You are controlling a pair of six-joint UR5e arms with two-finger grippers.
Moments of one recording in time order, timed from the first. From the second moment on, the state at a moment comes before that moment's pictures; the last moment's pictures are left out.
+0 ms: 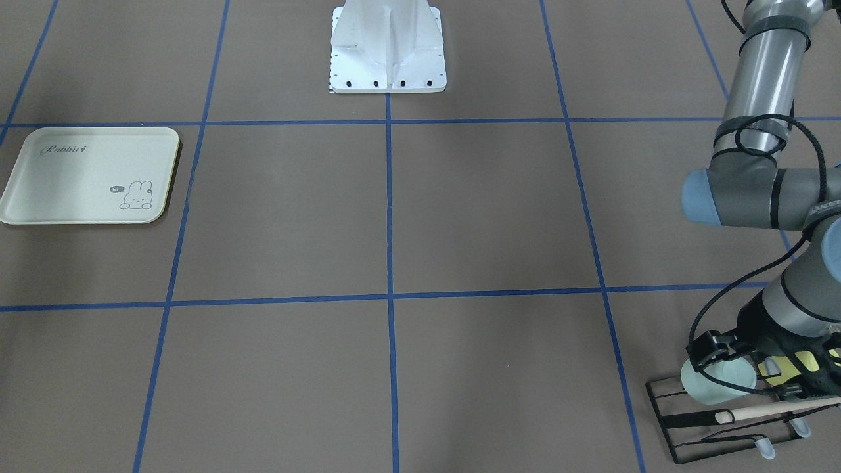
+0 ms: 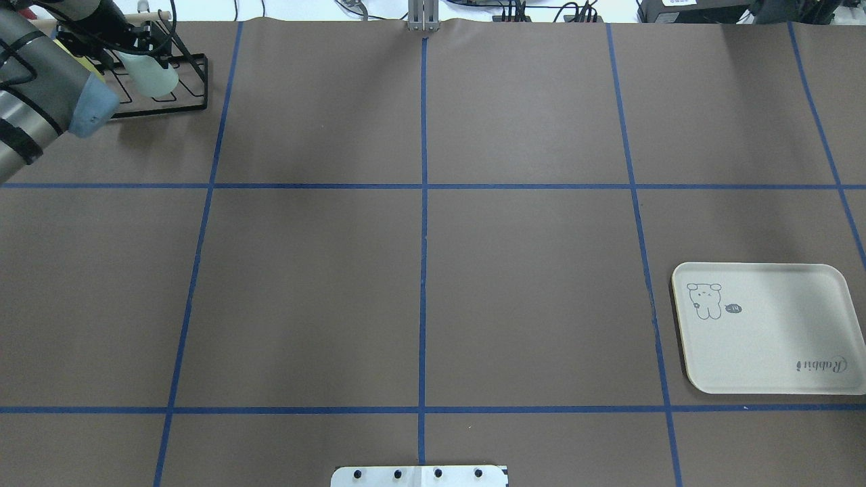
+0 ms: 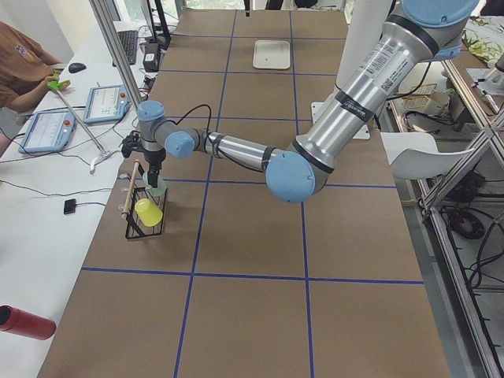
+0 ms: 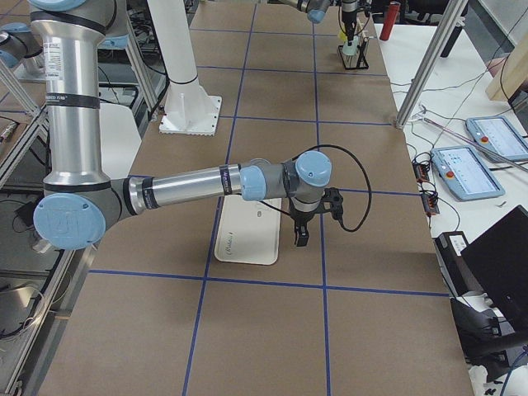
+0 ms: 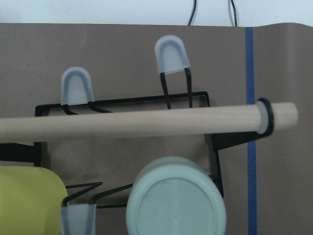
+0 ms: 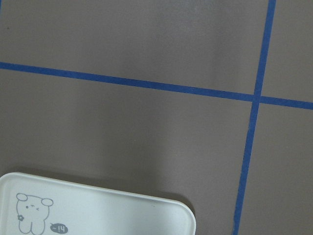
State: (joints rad) left arm -1.15 -2.24 -1.11 -1.92 -2.09 -0.72; right arm 1.41 -1.58 1.78 -1.64 2.39 0.08
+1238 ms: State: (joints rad) left arm -1.15 -2.26 -1.06 -1.96 -2.09 -0.71; right arm 1.41 -1.58 1.78 -1.63 2.39 0.08
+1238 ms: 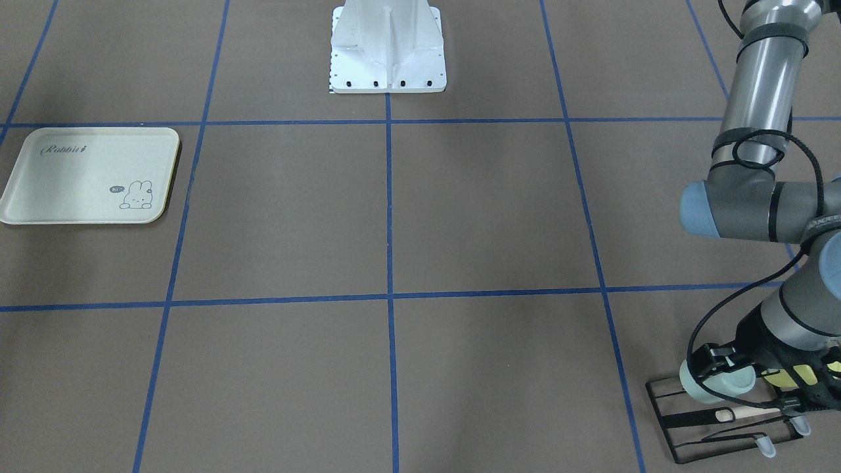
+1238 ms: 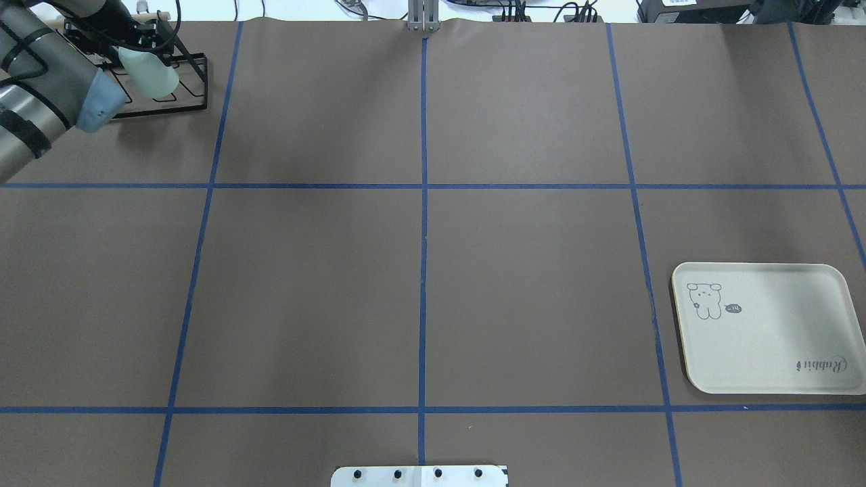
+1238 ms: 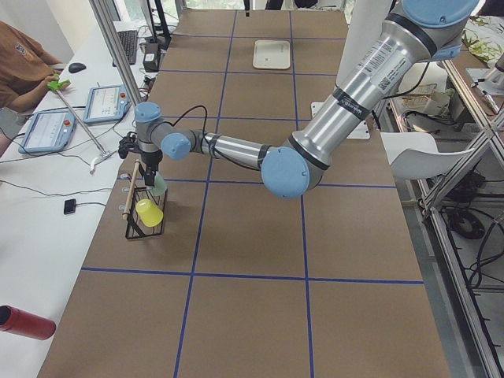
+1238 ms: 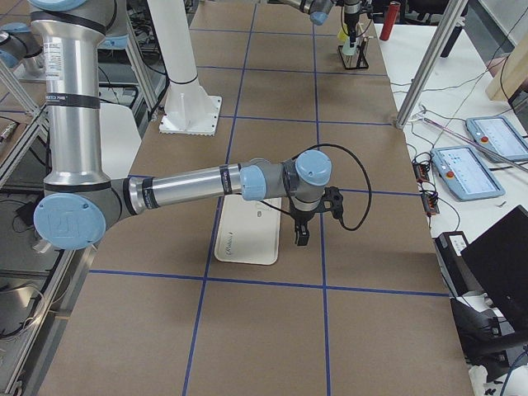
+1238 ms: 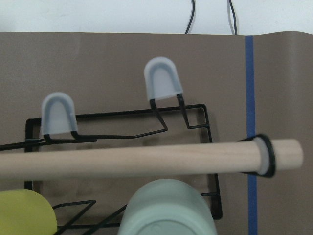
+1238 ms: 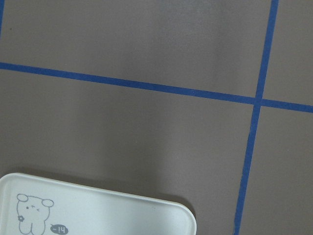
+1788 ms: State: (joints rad) left arm -1.19 -2.25 -1.13 -1.93 -2.09 -0.71; right arm 1.41 -1.58 1.78 -1.63 2.39 0.08
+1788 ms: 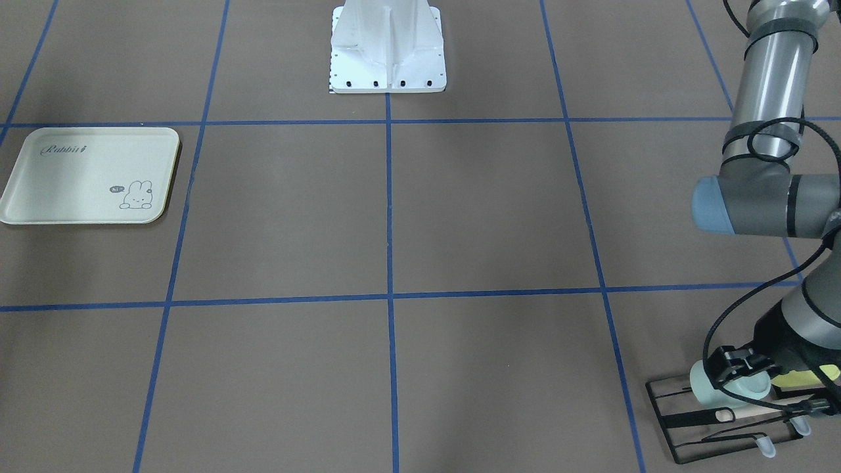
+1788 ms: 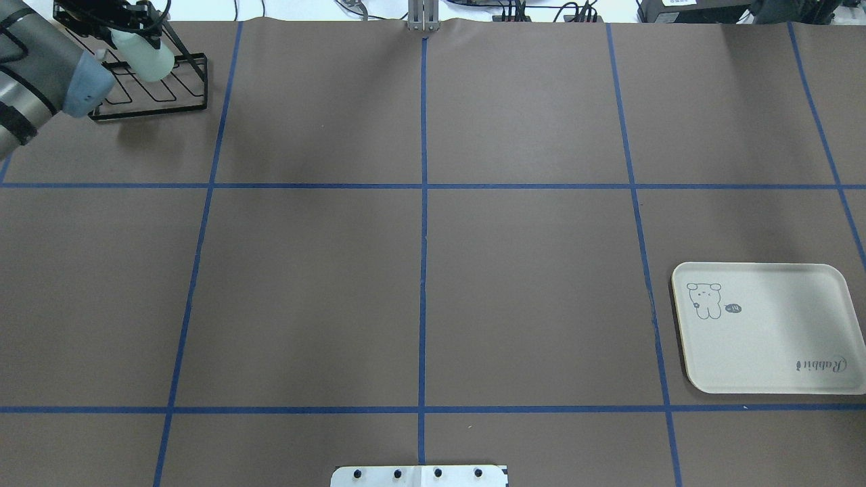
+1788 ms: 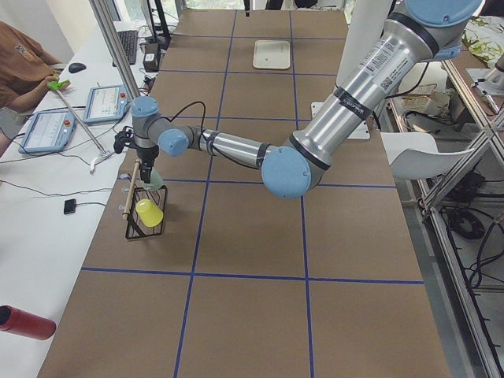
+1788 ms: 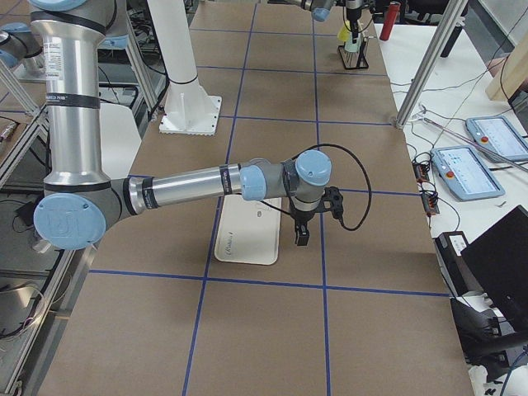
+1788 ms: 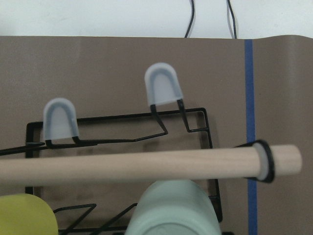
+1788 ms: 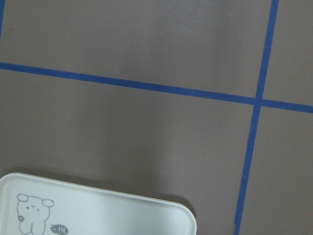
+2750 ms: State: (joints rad) left arm -1.21 -2.19 -1.64 -1.46 -2.12 -0.77; right arm 1.40 -1.55 1.78 -1.62 2.38 0.08
